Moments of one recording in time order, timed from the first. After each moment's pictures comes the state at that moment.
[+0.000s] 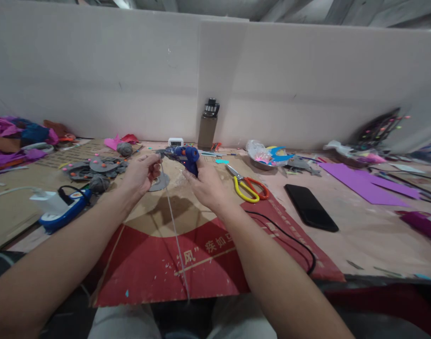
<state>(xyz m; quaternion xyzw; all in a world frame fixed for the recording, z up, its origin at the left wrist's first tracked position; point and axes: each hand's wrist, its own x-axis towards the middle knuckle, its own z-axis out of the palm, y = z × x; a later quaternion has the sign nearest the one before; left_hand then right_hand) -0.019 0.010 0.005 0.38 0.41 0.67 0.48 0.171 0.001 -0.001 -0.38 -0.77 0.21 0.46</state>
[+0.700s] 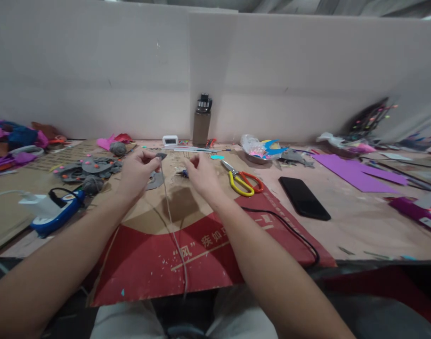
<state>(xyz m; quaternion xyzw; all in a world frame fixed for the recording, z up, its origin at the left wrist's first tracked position) -0.007 -0.002 0.006 0.57 0.47 0.63 0.22 0.164 0.009 -0.002 -0.52 -0.68 0.26 0.45</state>
